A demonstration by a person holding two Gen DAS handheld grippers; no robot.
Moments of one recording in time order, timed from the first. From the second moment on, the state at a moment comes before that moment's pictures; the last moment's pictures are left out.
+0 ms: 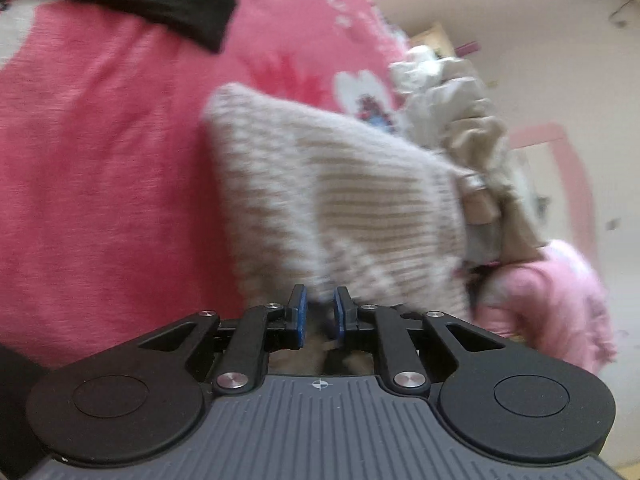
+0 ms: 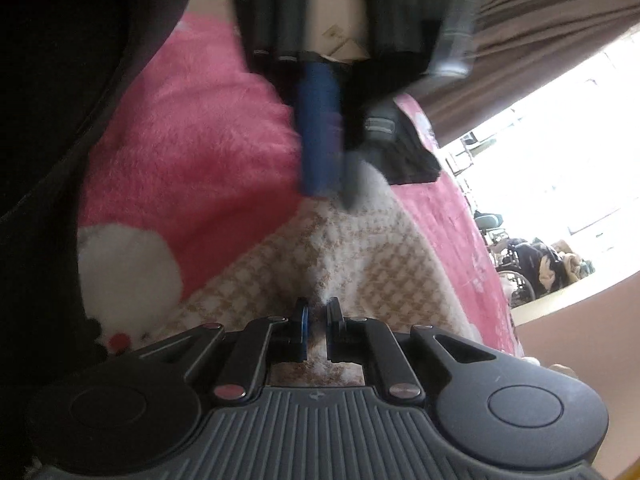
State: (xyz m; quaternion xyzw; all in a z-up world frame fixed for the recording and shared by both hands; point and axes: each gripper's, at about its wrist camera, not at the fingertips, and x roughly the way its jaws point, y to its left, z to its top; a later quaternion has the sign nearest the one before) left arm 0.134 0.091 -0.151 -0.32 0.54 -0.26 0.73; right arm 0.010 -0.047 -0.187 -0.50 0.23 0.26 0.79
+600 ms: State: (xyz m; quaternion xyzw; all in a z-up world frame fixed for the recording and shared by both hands) left arm 0.164 0.056 -0.215 -0.33 0.62 -0.21 0.68; right arm 0.052 -0.174 -0.099 -0.11 0.35 0.26 0.90
